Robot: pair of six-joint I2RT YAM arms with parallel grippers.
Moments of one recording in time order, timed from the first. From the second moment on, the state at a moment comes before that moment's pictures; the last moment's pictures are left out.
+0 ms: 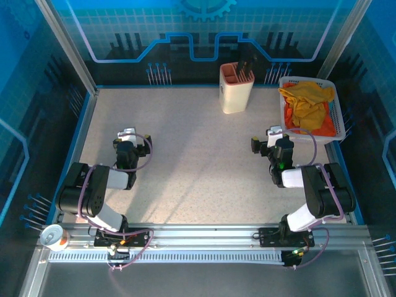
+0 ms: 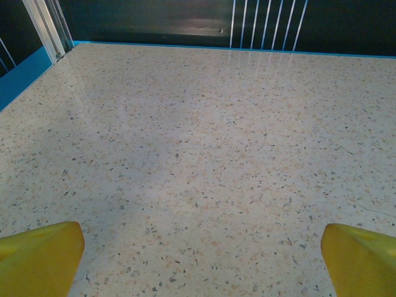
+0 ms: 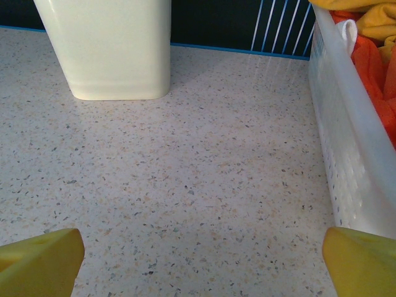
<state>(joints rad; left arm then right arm) -0.06 1.56 0.35 0.88 -0.23 -0.09 0.08 1.54 0.38 0.81 0.06 -0.07</state>
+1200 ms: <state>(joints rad) -0.11 1.23 0.79 0.12 -0.21 -0.26 0.01 1.30 1.08 -0.35 0.29 0.31</state>
